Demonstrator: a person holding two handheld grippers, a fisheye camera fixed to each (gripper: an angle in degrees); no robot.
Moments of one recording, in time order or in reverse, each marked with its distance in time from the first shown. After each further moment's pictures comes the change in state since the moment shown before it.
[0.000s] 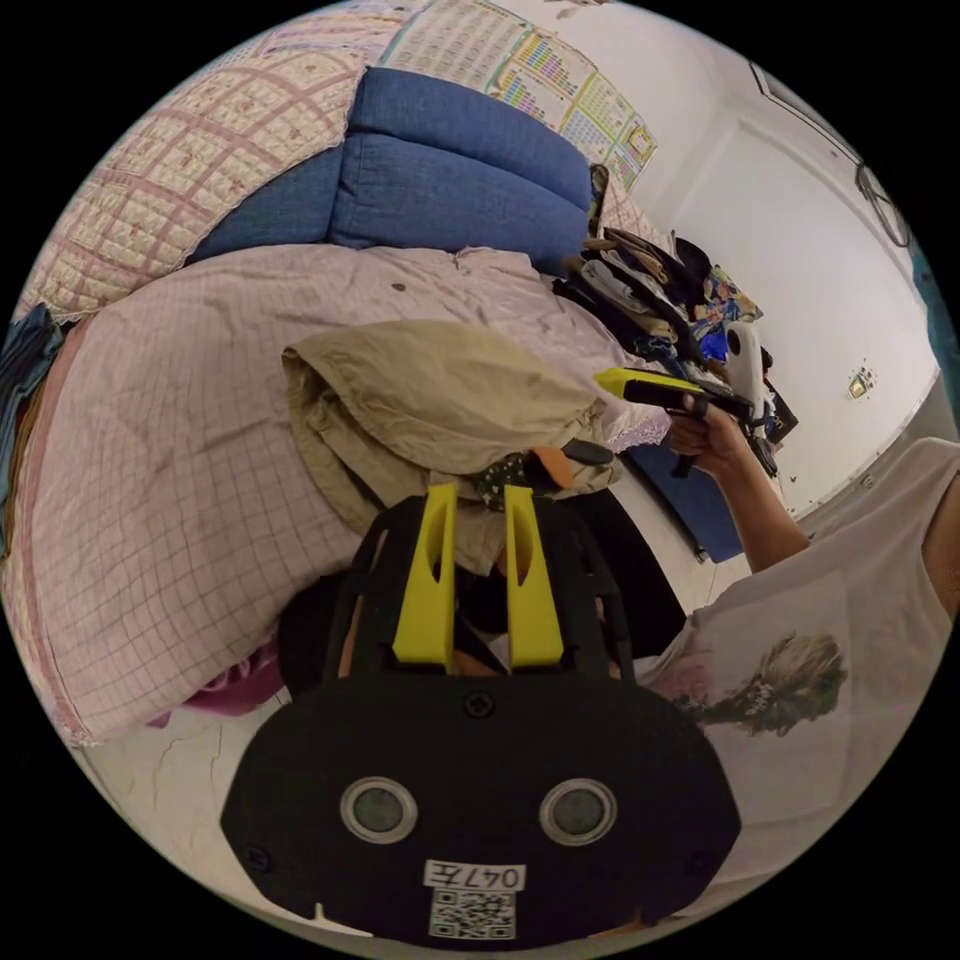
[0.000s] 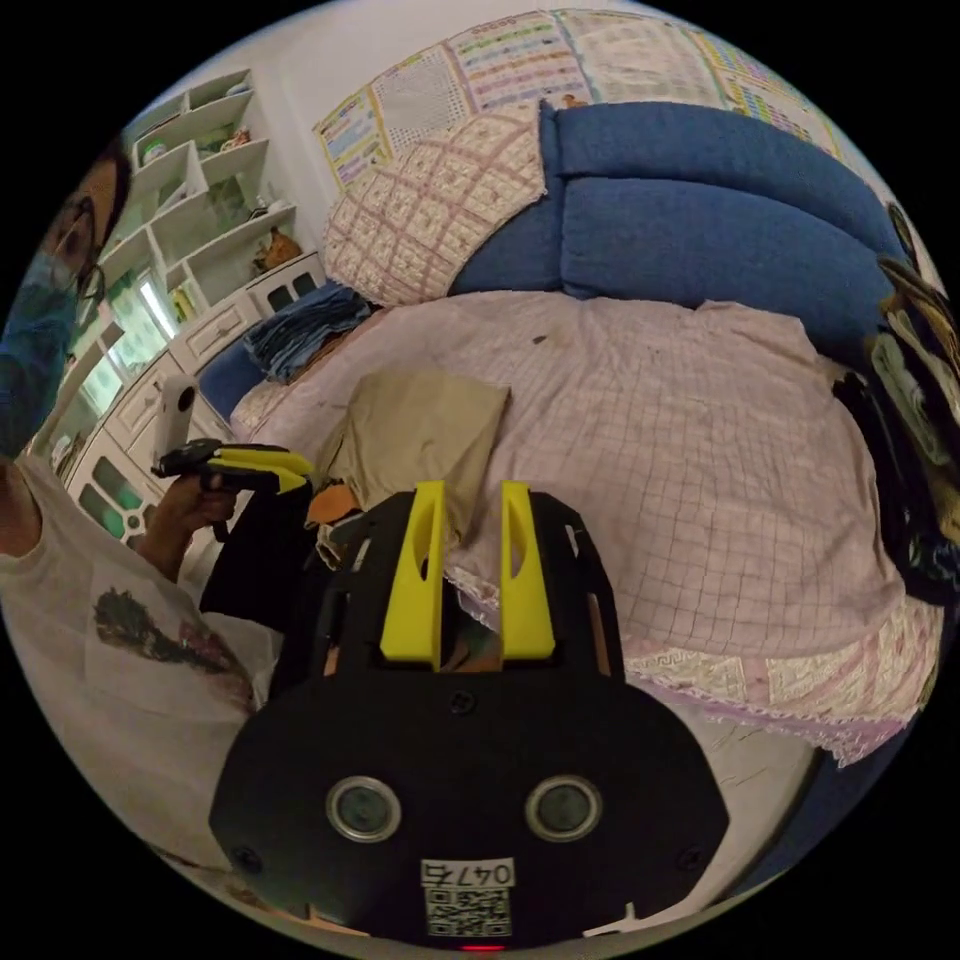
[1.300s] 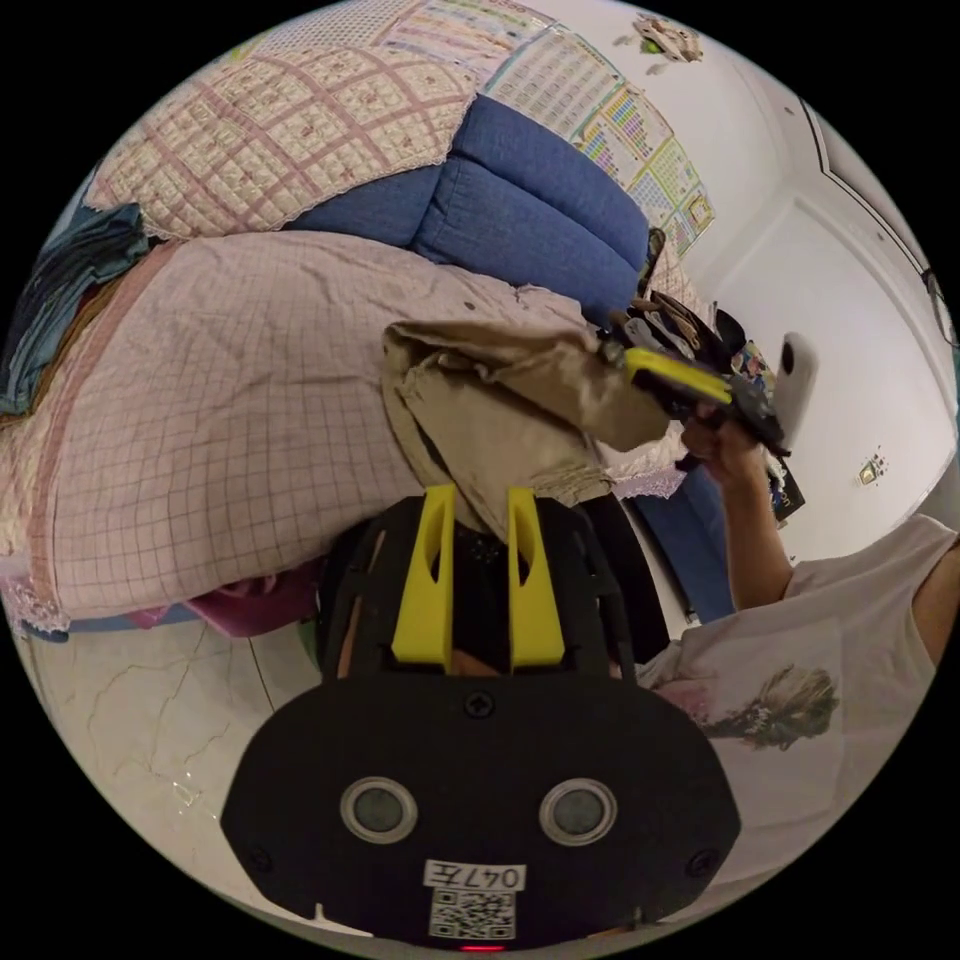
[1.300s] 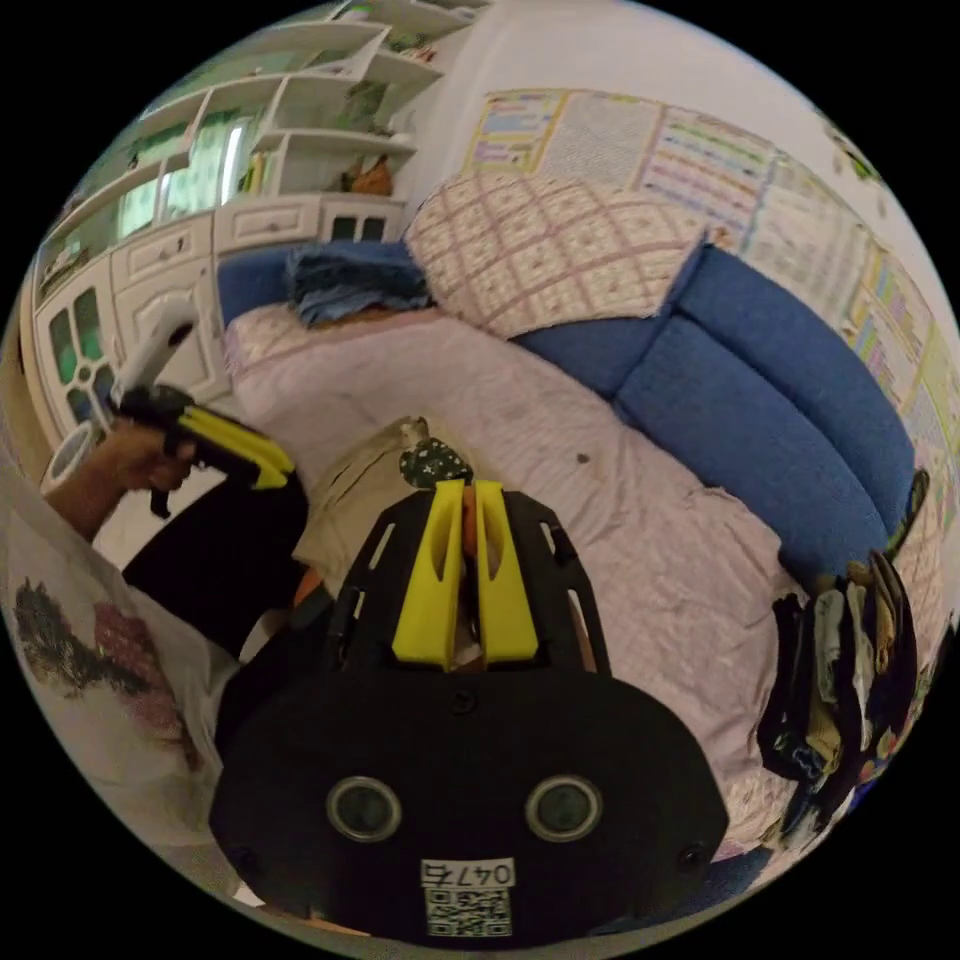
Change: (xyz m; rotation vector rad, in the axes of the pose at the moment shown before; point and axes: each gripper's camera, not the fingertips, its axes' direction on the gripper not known) left arm -0.065 0.007 -0.101 0.102 -0.065 -0.184; right arm -0.048 -0.011 -0.084 0.089 0.259 -0.359
